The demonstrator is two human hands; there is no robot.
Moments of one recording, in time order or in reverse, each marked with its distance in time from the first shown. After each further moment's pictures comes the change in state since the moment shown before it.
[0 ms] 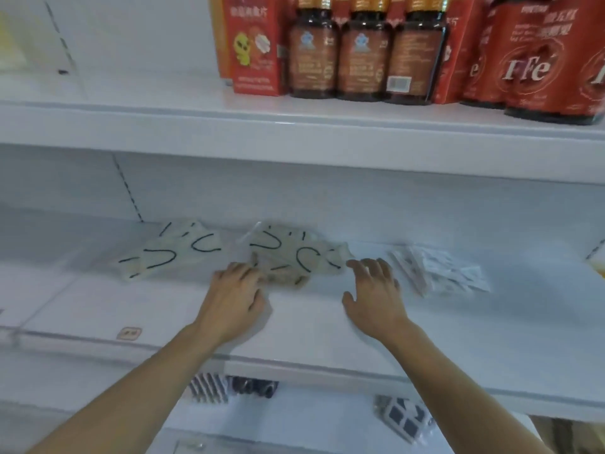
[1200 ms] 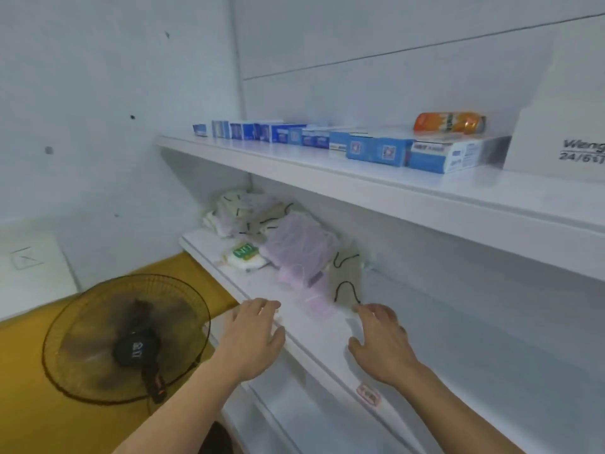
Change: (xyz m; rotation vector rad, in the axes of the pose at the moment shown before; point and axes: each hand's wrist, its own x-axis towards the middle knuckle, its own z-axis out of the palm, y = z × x) left_hand -0.293 -0.721 -0.299 0.226 0.029 -0.799; right_hand 0.148 -0.870 0.260 0.169 -0.280 -0.656
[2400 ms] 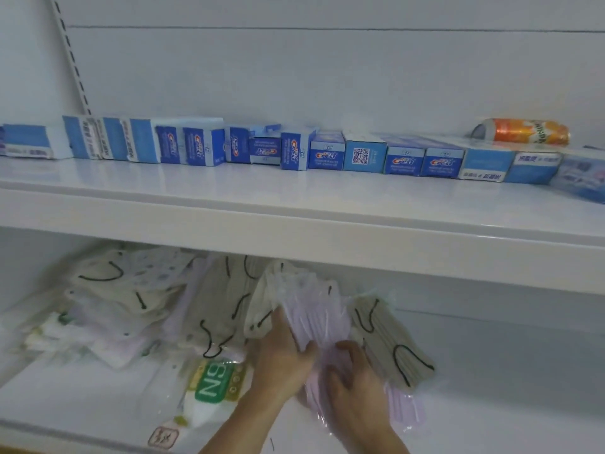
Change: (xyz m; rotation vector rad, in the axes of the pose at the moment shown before) left_hand 0.319 -0.123 0.073 -0.638 -0.214 0.267; right_hand 0.246 -0.142 0.145 0.365 0.709 0.649
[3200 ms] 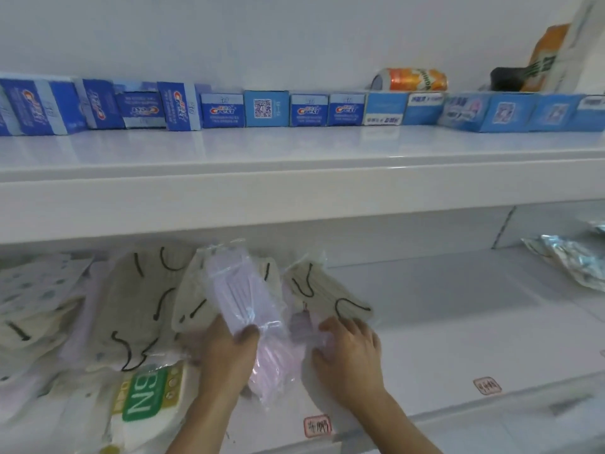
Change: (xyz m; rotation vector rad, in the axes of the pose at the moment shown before) left_hand -0.010 -0.006 0.018 -0.474 -0.082 -0.079; right_hand -0.021 0.023 -0.053 -0.489 0.078 0.113
